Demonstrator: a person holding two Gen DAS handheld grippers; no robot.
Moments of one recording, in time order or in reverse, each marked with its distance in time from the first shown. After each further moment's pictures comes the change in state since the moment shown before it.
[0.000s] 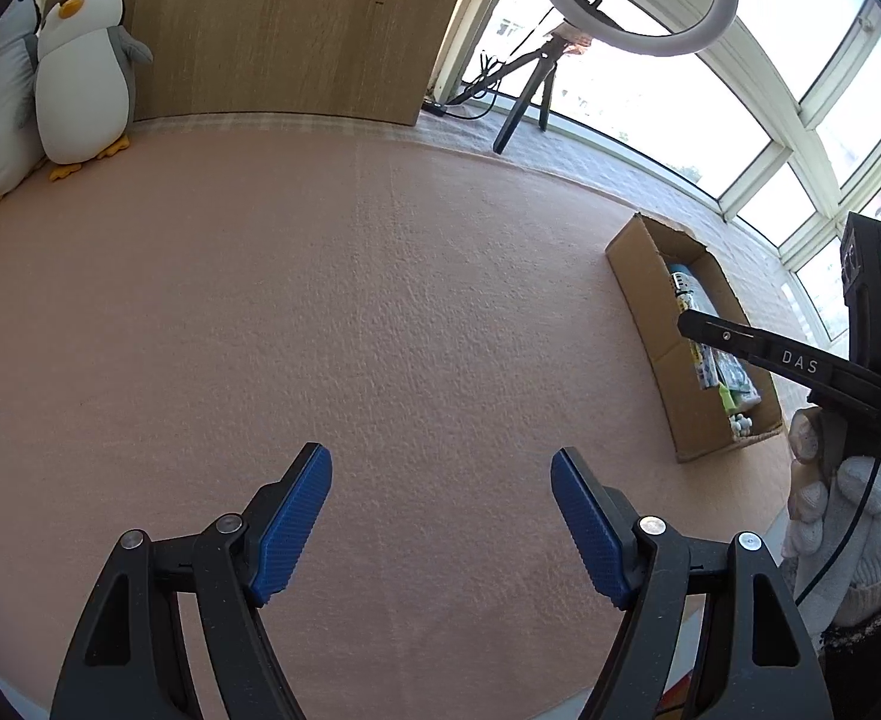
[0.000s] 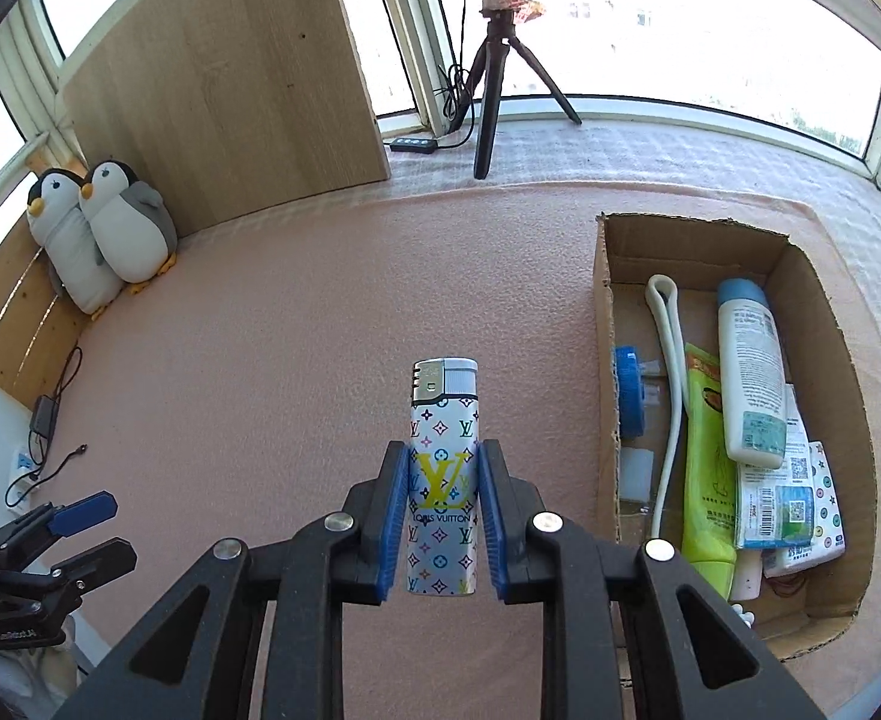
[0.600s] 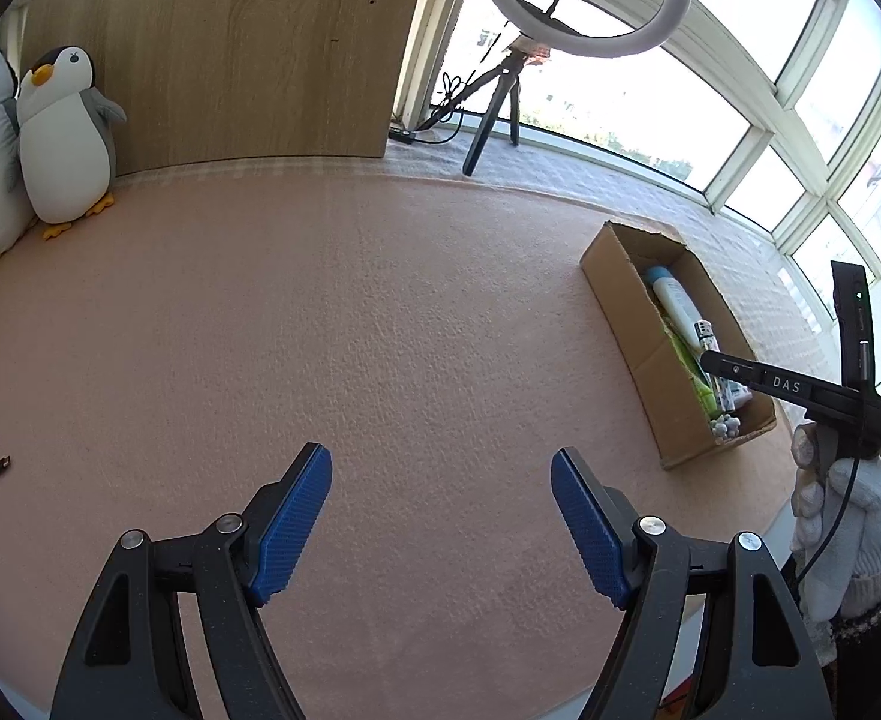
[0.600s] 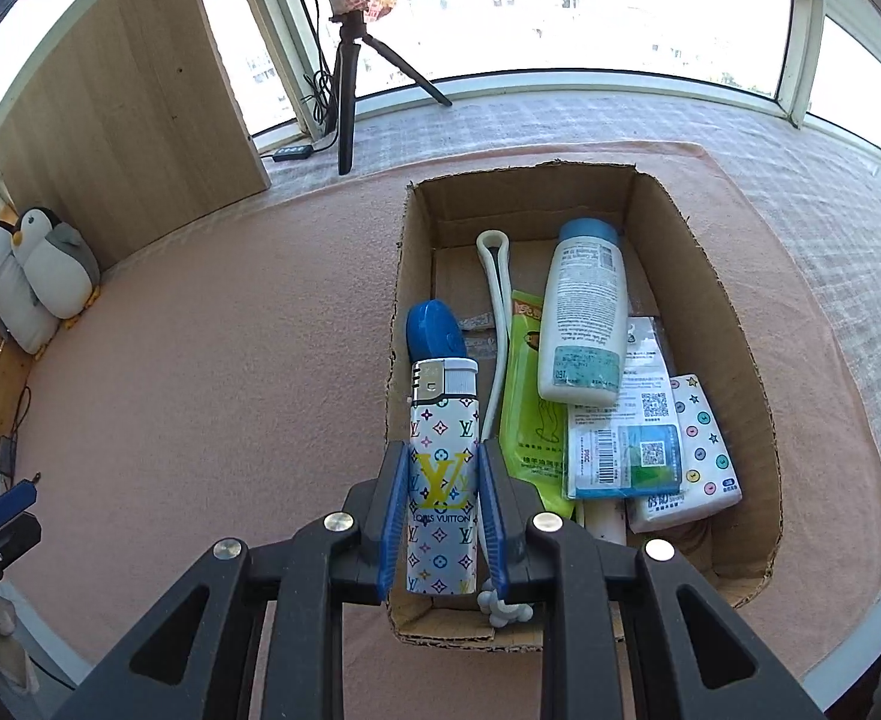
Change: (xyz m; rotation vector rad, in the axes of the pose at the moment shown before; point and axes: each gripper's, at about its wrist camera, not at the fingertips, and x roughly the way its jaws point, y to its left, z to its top) left arm -0.012 -0.032 0.011 0.081 -0.043 0.026; right arm -0.012 -0.072 -0.019 0.118 0.013 -0.120
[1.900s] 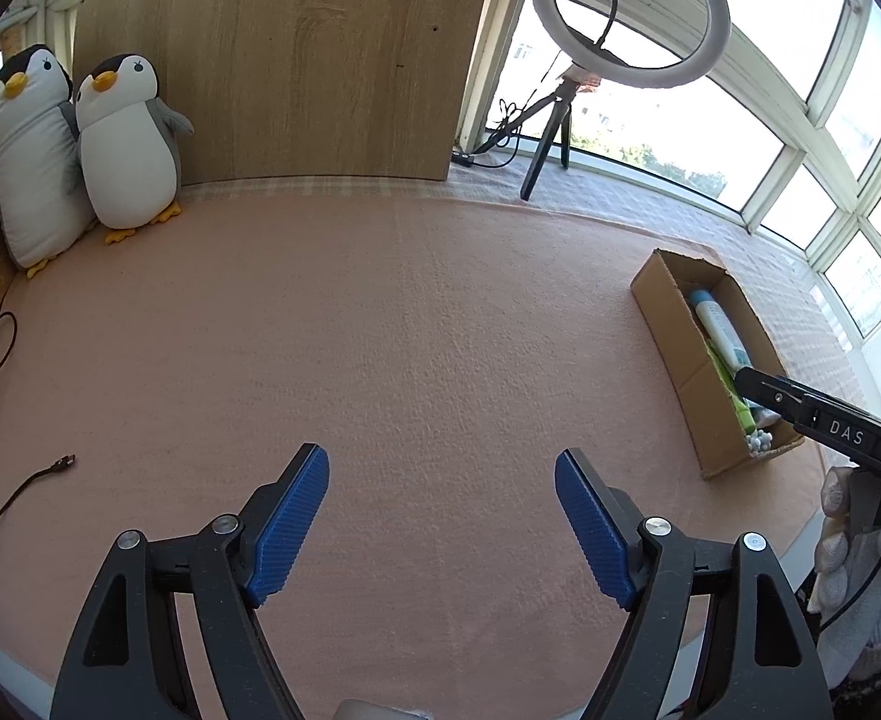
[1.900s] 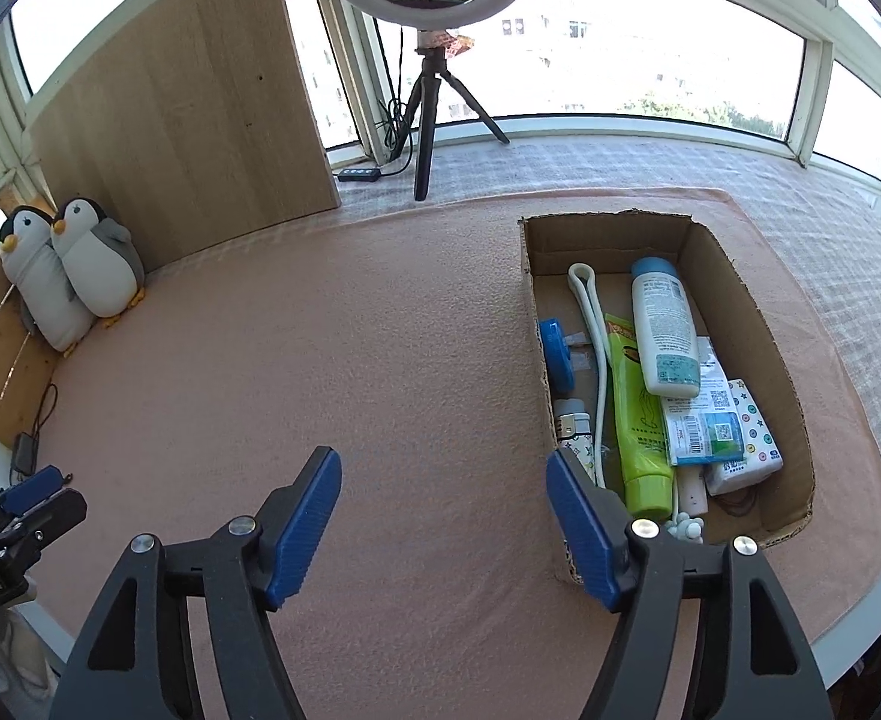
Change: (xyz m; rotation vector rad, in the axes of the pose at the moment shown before) left arm -0.033 0.036 0.001 -0.032 -0.036 0.099; right arm -0.036 0.082 -0.017 -0.037 -0.078 0.012
